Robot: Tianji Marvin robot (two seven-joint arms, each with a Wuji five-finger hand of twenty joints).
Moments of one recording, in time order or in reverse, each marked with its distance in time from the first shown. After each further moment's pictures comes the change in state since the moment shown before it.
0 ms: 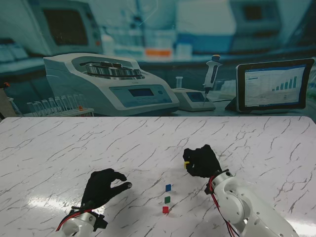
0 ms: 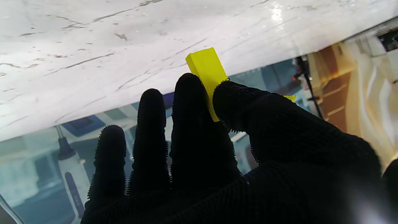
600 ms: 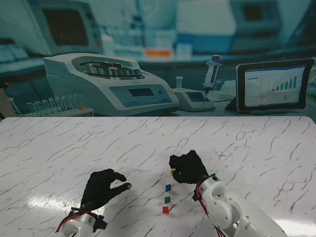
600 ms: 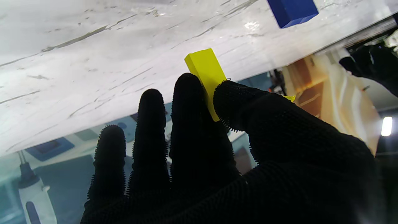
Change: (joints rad) left arm 0.006 0.000 -0.002 0.004 0.009 -0.013 0.015; right arm 0.019 -0.006 -0.117 -0.031 0.028 0.037 0.021; left_hand 0.000 0.000 0.000 0.000 0.000 0.000 0.000 0.000 0.000 0.000 0.000 0.000 0.000 0.000 0.000 0.000 0.000 0.000 0.000 0.000; right_hand 0.008 0.011 -0.031 0.000 -0.008 0.021 0.005 -0.015 -0.002 0.004 -0.001 -0.018 0.000 0.000 -0.010 -0.001 0.000 0.000 0.009 0.000
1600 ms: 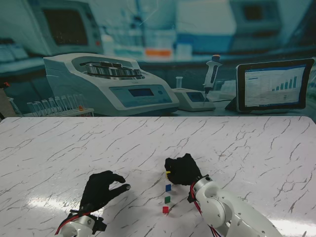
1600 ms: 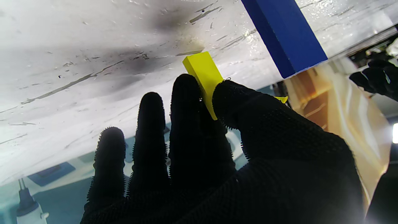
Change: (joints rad) left arm 0.015 -0.005 -0.006 0.003 -0.019 -0.004 0.012; right arm 0.066 -0.022 -0.088 0.075 0.056 0.043 0.018; left_hand 0.000 0.000 0.000 0.000 0.000 0.000 0.000 0.000 0.000 0.000 0.000 0.000 0.000 0.000 0.000 0.000 0.000 0.000 0.000 0.000; right_hand 0.074 0.063 -0.125 -0.081 -0.028 0.014 -0.021 -0.013 -0.028 0.018 -0.057 -0.003 -0.043 0.000 -0.013 -0.011 -0.025 0.000 -0.001 -0.008
